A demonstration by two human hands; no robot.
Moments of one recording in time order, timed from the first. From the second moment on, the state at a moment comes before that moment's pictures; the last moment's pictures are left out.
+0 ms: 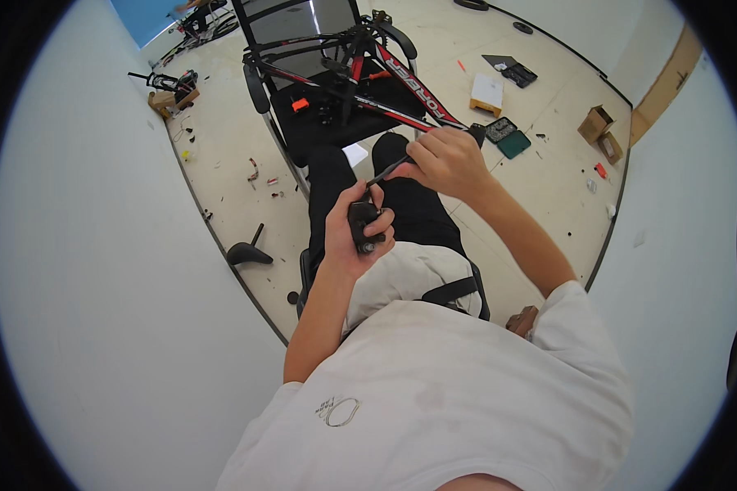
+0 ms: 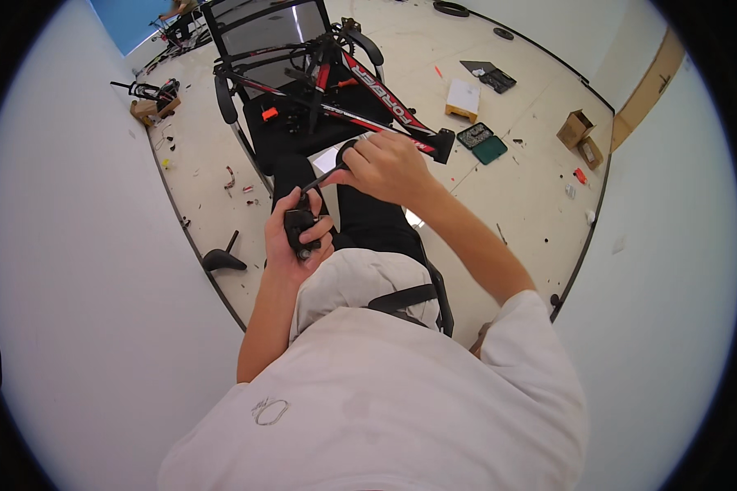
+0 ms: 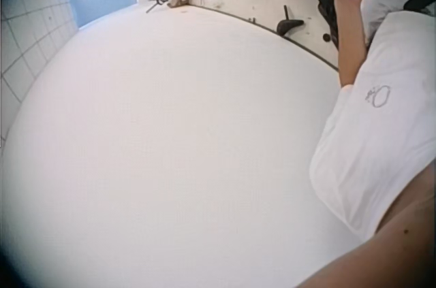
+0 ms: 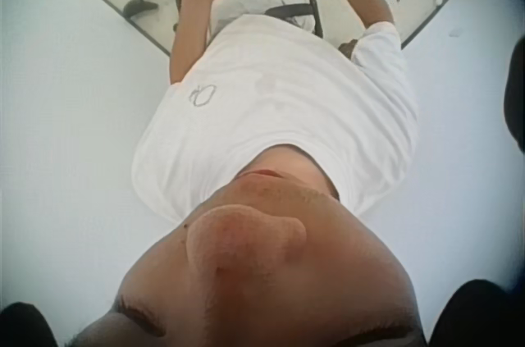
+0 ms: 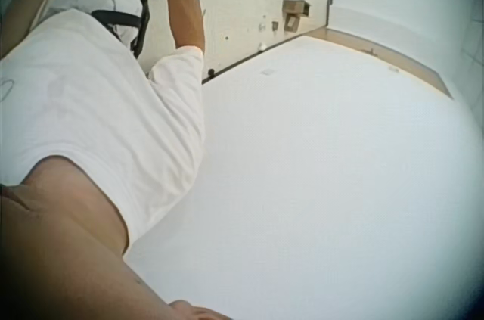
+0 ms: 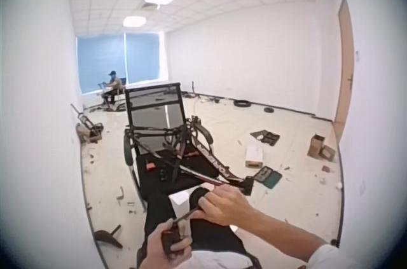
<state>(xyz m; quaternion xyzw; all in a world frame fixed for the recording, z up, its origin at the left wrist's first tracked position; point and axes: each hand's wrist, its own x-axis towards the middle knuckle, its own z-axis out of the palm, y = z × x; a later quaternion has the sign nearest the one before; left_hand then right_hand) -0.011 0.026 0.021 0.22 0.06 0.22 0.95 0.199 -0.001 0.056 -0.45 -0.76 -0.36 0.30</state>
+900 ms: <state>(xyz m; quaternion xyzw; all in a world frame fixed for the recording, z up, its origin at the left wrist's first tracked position) 0.010 0.015 0.019 0.50 0.24 0.48 0.68 0.153 0.021 -0.033 -0.50 -0.67 -0.10 0.54</state>
